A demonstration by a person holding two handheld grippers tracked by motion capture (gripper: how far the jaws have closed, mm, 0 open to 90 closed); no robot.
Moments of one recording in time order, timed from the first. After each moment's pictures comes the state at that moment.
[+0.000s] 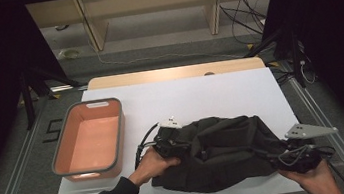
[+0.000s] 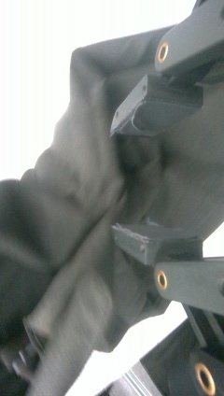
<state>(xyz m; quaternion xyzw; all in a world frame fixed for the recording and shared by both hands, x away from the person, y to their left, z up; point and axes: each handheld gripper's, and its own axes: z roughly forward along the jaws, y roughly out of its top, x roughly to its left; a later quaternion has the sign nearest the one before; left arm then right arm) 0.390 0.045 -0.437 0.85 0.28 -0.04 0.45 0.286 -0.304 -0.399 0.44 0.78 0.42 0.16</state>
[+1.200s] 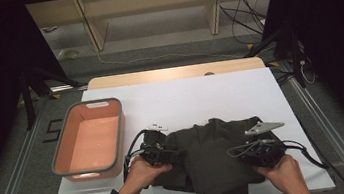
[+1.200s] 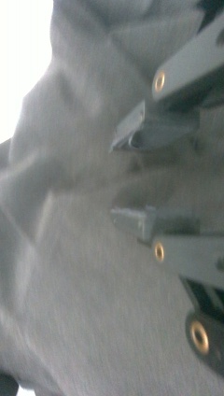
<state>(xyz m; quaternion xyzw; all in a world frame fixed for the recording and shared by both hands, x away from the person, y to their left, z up) 0.376 0.075 -0.435 0.81 0.43 -0.02 0.40 0.320 -0.236 -0.415 0.48 0.81 0.29 0.17</state>
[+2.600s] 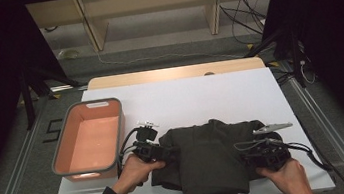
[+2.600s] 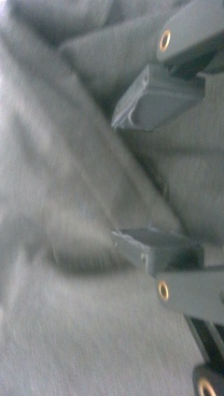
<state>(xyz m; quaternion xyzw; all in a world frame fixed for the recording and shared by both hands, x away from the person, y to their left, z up) 0.386 0.093 -0.438 0.80 0.45 -0.06 0.39 0.318 -0.252 -0.426 0.54 0.78 0.28 0.14</state>
